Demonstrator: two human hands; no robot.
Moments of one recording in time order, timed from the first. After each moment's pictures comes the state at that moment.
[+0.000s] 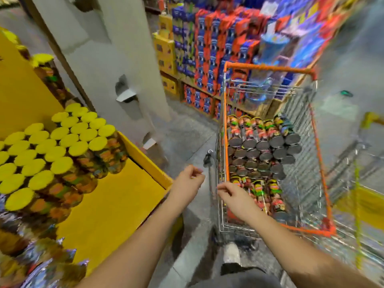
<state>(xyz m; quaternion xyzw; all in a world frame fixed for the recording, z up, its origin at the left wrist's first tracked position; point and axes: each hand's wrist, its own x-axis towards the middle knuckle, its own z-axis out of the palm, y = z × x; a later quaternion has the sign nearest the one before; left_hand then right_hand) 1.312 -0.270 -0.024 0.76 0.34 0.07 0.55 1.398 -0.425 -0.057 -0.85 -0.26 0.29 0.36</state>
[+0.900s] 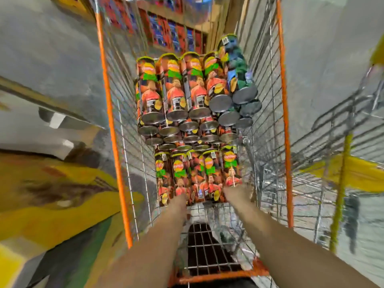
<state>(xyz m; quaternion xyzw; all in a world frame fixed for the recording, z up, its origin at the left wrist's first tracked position) 1.559 -0.418 -0.318 0.36 0.68 -0.26 0.58 1.641 -0.580 -0.312 -0.81 0.29 0.43 0.28</state>
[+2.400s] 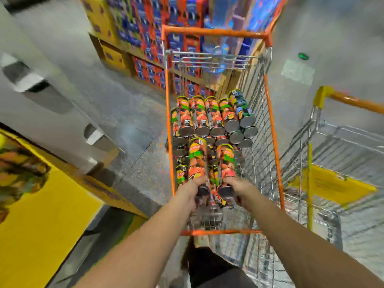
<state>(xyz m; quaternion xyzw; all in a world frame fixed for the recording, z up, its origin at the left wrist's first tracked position) 1.501 -0.392 -0.144 0.39 0.50 -0.20 0.74 1.583 -0.545 -0.166 -0.75 0.21 0.40 0.48</state>
